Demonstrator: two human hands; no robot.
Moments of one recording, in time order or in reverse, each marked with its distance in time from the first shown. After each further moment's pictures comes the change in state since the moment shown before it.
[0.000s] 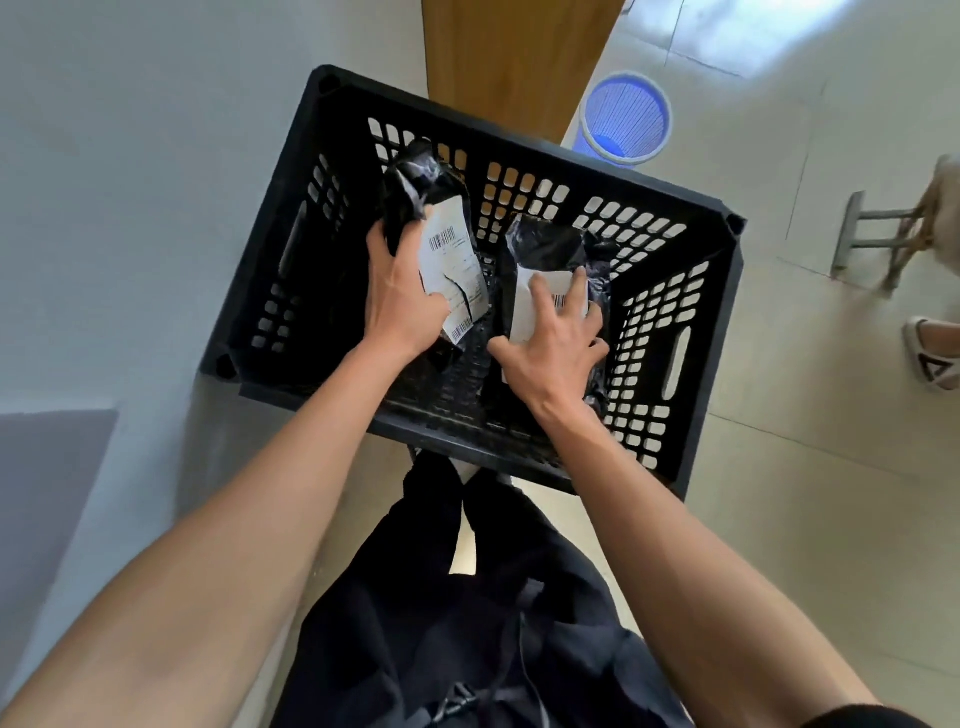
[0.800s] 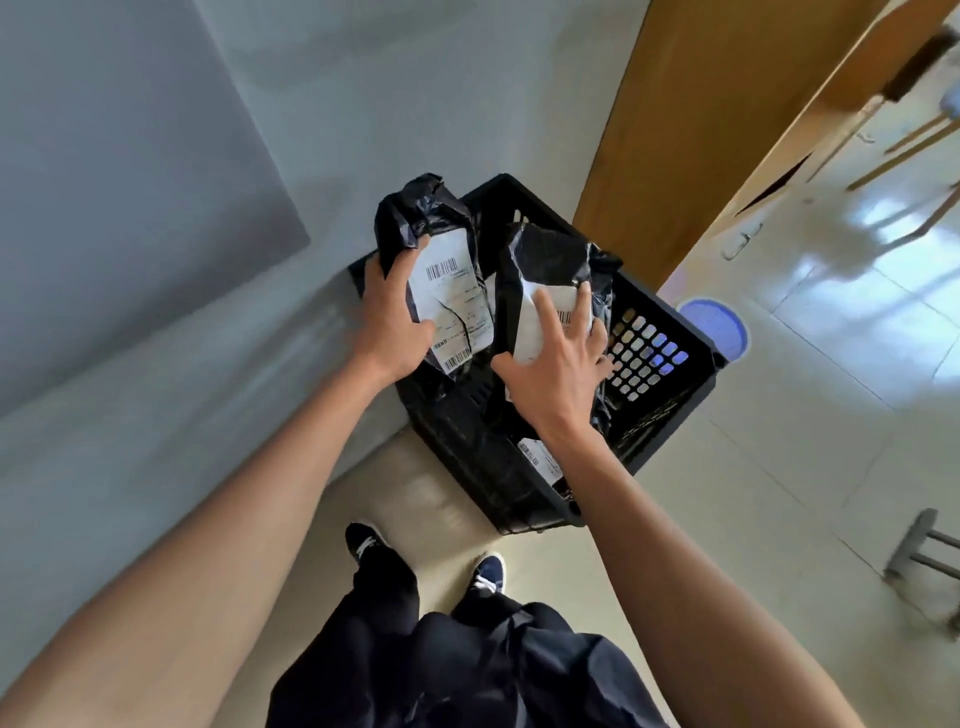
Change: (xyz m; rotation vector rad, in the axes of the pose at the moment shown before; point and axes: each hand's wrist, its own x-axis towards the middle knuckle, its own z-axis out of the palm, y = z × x) left_hand -0.198 0.075 -0.051 -0.060 0.565 -0.107; right_hand -0.086 0.014 -0.116 0.102 0.023 -0.648
